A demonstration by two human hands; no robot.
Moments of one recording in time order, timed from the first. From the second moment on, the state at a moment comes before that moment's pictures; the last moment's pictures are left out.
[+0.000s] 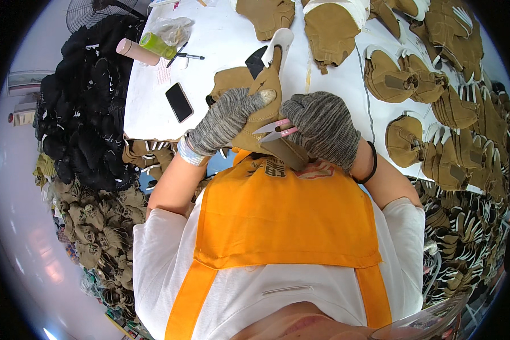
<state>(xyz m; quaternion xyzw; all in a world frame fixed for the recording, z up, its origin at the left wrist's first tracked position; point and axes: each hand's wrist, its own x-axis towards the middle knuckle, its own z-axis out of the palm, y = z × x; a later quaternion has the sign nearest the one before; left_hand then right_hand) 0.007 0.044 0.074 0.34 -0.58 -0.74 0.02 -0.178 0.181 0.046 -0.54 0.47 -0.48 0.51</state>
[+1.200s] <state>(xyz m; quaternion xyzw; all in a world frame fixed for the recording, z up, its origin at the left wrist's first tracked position) 0.032 0.089 0.083 0.33 -0.55 -0.76 0.13 -0.178 0.175 0.052 -0.48 0.60 -0.48 0.42</state>
